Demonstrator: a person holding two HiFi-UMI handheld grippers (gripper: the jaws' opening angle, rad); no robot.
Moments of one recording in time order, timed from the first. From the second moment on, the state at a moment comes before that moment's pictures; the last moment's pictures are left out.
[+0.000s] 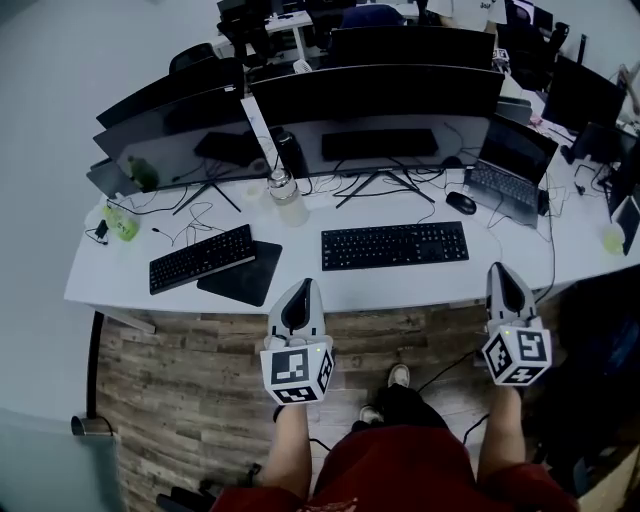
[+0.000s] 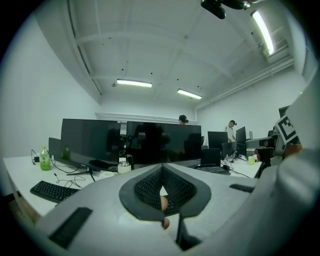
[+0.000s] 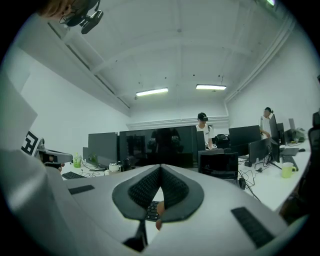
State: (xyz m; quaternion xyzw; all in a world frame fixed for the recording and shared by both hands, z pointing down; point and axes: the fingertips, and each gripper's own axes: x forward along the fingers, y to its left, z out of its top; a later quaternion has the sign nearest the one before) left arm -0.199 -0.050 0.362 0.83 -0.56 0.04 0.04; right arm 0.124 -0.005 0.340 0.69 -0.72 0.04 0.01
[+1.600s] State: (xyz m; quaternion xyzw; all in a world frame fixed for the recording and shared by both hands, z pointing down) left arm -0.145 -0.275 0.457 0.81 -0.56 0.16 0.10; right arm 0.199 -0.240 0.438 0.68 -0.72 0.12 0.07
